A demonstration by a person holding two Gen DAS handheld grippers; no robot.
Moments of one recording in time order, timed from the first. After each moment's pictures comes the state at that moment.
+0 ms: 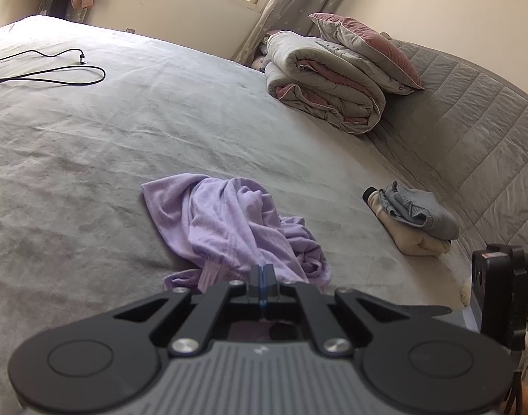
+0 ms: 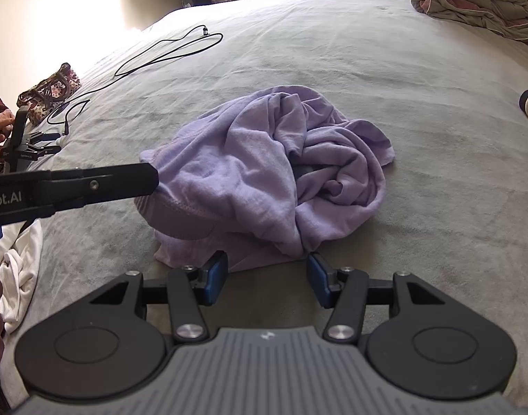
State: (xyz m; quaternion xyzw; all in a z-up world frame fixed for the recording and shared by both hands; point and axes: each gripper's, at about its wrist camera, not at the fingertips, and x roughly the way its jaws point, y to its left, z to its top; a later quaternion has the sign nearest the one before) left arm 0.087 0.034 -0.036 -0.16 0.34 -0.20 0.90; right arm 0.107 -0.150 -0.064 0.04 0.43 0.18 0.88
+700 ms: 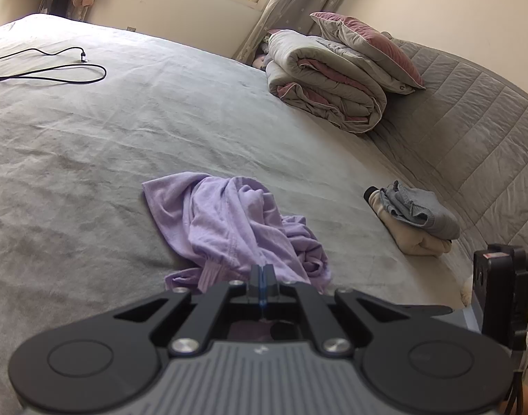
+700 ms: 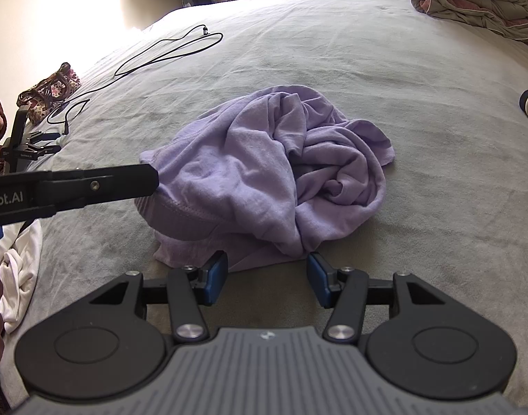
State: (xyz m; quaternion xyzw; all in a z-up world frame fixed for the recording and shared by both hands) left arm 0.089 0.036 -0.037 -0.16 0.35 -0.20 0.90; right arm 0.108 -0.150 -0.065 0.04 0.43 0.18 0.88
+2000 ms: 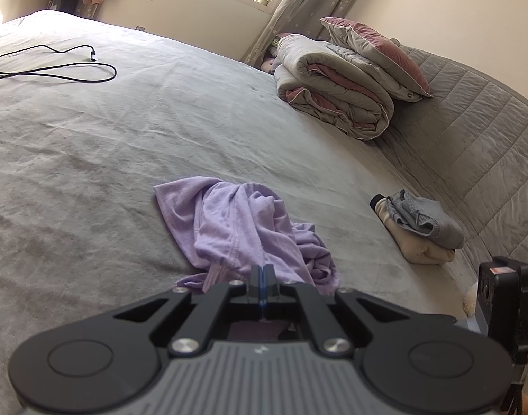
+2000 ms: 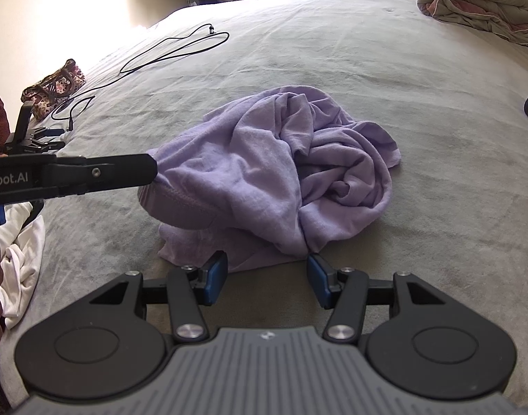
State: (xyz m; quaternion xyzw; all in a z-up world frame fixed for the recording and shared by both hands) left arm 0.094 0.048 -0.036 -0.17 0.34 -0.19 0.90; right arm 0.107 -0.148 -0.063 0.03 0.43 0.19 0.88
